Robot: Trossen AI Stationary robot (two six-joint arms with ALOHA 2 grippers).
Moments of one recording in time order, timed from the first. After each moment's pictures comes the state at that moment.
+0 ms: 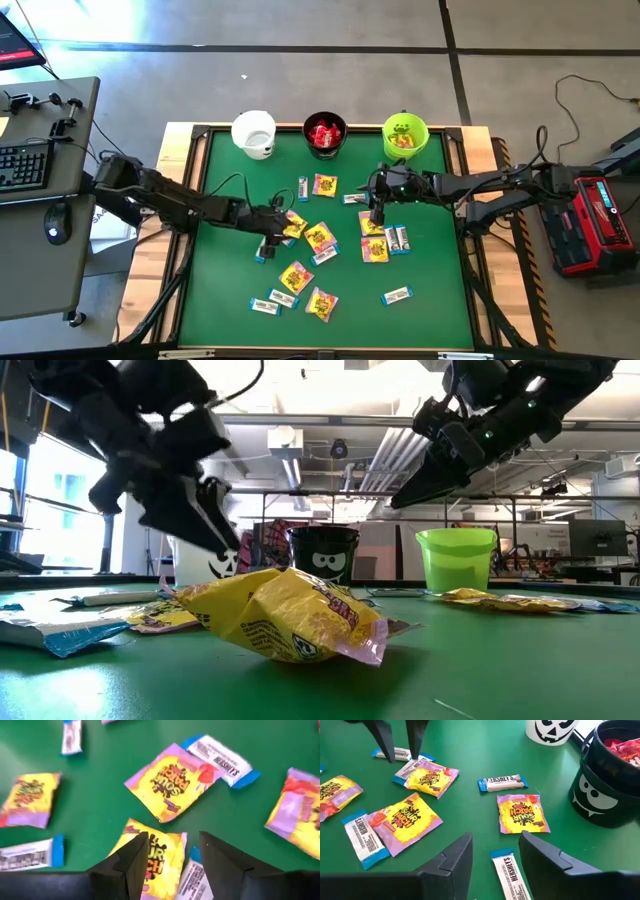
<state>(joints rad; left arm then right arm) -0.16 1.43 0.54 0.13 -0.15 0.11 -0.13 1.27 0.61 0.10 0.06 -0.03</state>
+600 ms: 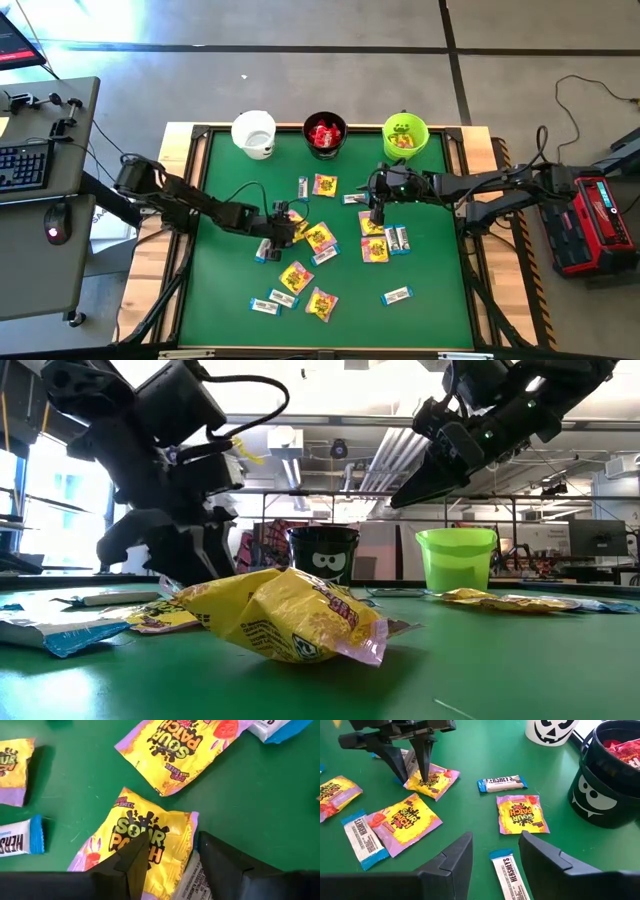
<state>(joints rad) -0.17 1.62 0.60 0.09 -0.23 0.11 -0.13 1.27 0.61 0.10 0.06 -0.03</state>
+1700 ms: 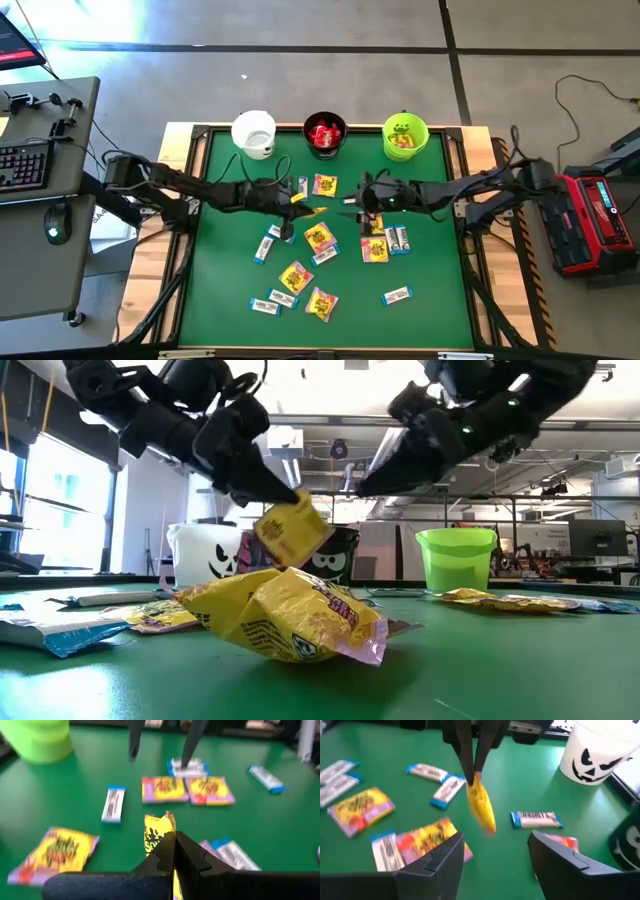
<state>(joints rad) 0.05 1.48 0.60 0.44 0.03 -0.04 -0.04 1.46 0.68 0.32 0.04 -0.08</state>
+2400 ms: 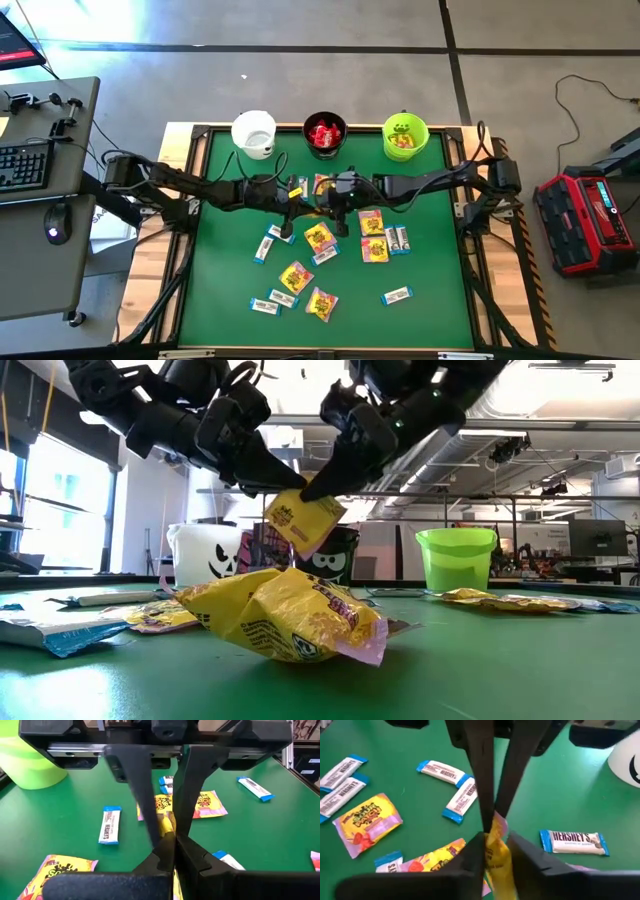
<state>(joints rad) 0.07 1.48 0.60 0.51 0.10 0.03 -0.05 1.74 1.08 0.03 -0.10 -0.11</state>
